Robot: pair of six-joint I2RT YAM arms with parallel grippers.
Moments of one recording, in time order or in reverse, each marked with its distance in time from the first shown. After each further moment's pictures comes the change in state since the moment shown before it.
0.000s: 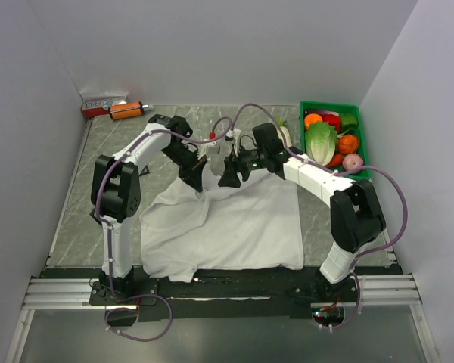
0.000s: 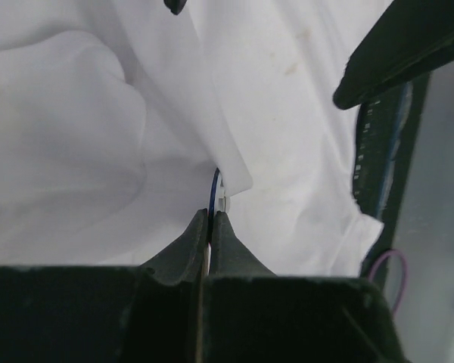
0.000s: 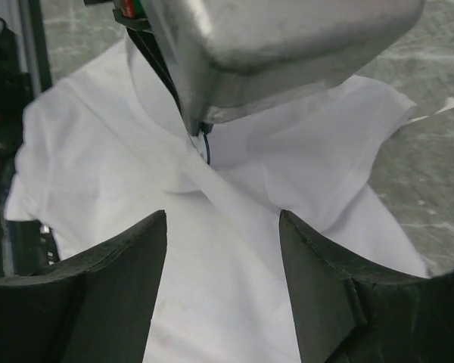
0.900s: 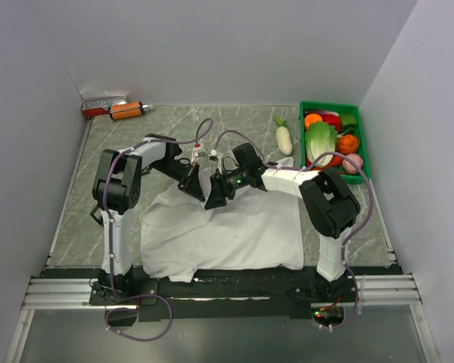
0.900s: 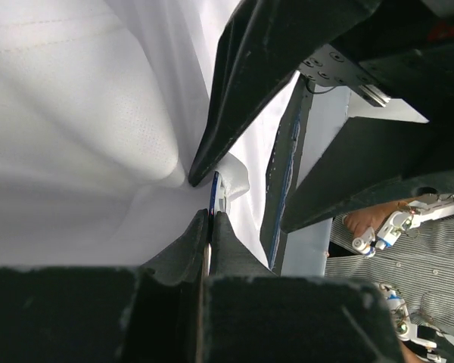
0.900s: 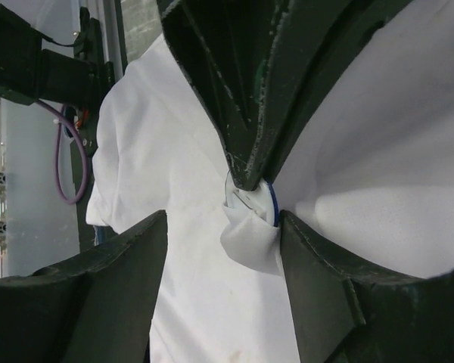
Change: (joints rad) left arm 0.092 0.105 -0.238 0.147 0.370 -0.282; right arm 0.106 0.203 -0.089 0.215 -0.158 0.287
